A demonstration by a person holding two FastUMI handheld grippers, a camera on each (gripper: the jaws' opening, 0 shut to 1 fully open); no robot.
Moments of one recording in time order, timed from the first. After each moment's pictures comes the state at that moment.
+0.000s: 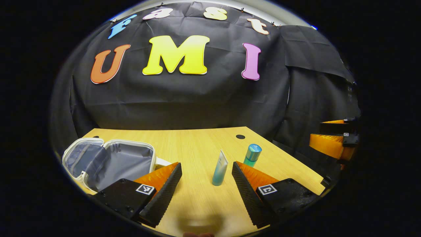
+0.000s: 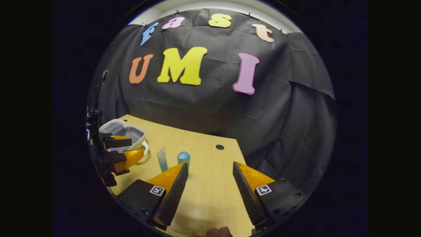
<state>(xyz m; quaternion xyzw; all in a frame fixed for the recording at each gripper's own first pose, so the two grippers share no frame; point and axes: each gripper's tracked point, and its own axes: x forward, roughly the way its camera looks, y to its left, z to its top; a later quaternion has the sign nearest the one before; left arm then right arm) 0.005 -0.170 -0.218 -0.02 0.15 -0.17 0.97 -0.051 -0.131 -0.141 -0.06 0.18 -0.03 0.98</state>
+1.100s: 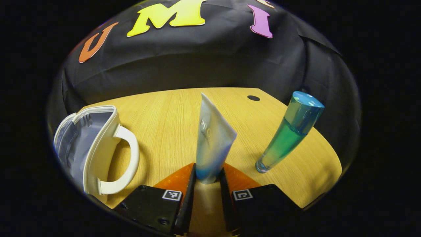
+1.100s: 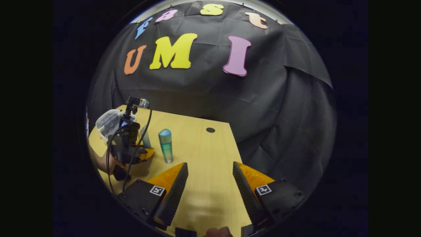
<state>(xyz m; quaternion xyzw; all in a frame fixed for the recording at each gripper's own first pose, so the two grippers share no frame) 0.070 -0.221 -0.350 0.00 0.31 -0.15 0.94 -0.064 -0.180 -0.187 -0.05 0.23 -0.04 0.97</state>
